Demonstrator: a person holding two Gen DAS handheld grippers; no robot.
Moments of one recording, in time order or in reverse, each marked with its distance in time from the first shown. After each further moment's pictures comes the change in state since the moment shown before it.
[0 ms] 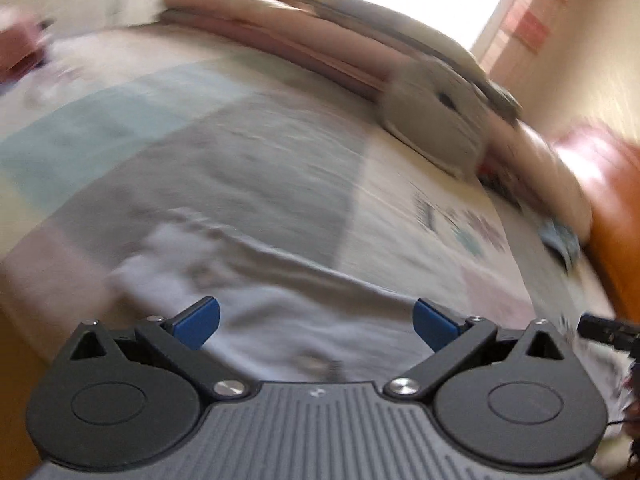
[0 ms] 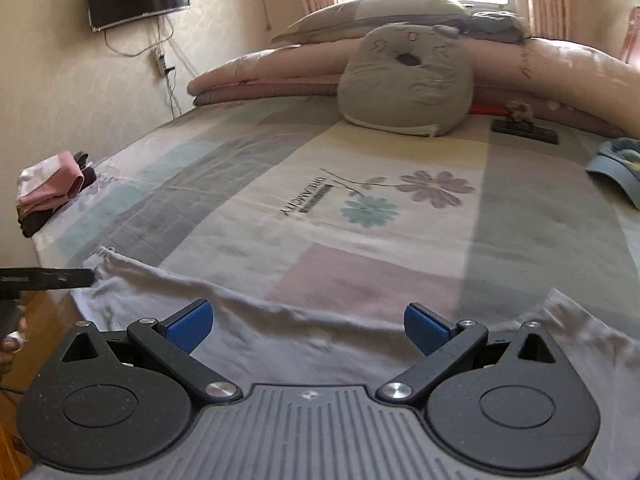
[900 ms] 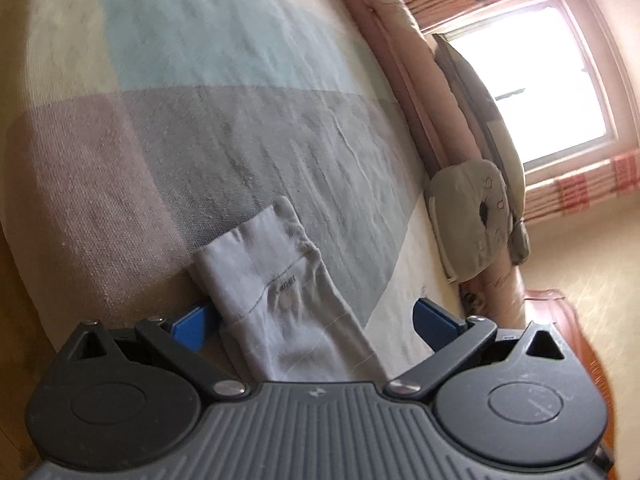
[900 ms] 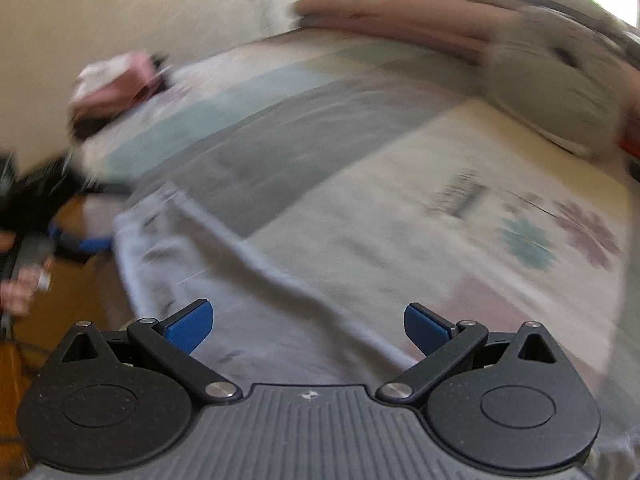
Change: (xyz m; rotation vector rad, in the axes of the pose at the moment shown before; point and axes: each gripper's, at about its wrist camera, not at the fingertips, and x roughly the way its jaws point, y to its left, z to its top) left arm 0.044 0.107 0.013 -0.602 0.050 -0.200; right arm 0.097 0.118 0.032 -0.343 0.226 0.202
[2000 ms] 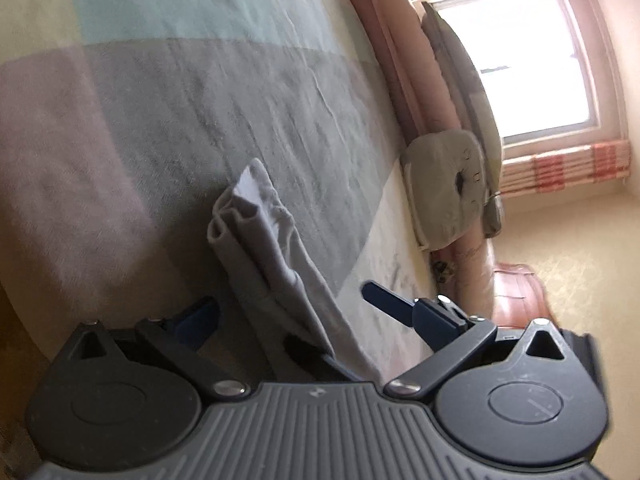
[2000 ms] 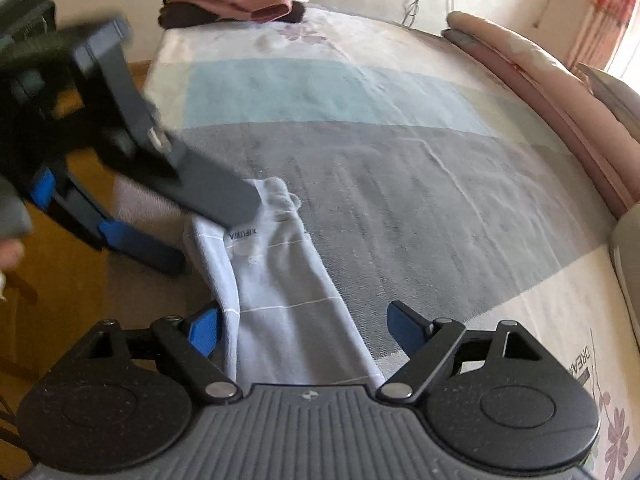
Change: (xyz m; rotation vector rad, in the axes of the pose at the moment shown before) left arm 0.016 -0.004 0.007 0.014 0.125 -0.069; right arm 0.086 0.107 0.058 -0.403 0.073 -0.021
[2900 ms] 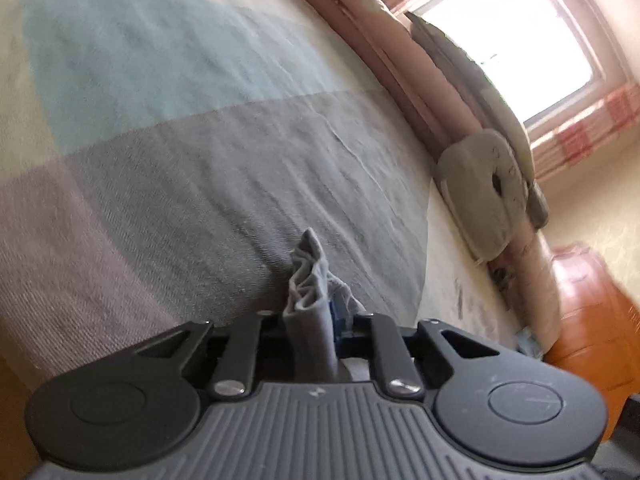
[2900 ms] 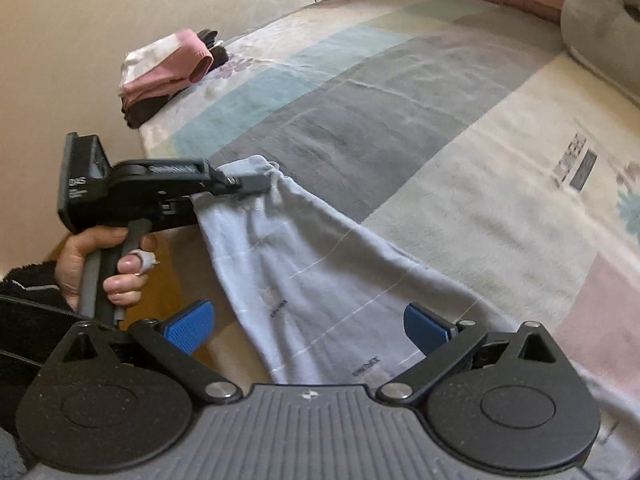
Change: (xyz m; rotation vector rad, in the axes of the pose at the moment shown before) left arm 0.003 -0.010 0.016 0.243 -0.124 0.163; right arm -0.066 -0.057 -0.081 0.567 -0.036 0.256
